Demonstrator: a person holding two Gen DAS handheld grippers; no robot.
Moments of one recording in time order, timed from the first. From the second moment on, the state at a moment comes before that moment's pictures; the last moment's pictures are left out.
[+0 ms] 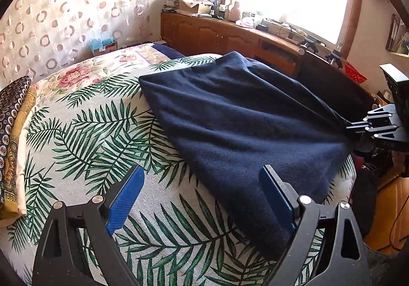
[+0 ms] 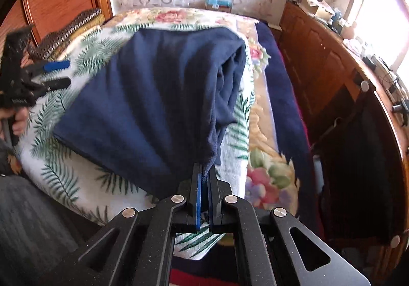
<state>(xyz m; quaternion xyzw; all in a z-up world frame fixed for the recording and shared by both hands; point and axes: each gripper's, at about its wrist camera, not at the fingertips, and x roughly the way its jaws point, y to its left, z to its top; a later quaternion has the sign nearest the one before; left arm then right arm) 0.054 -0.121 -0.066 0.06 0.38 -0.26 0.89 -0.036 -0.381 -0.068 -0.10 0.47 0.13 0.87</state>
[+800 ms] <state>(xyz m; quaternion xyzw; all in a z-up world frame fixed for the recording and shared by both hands) 0.114 -0.131 -0.054 0.06 0.37 -0.22 0.90 0.102 -0.373 -0.062 -0.01 0.36 0.13 0.92</state>
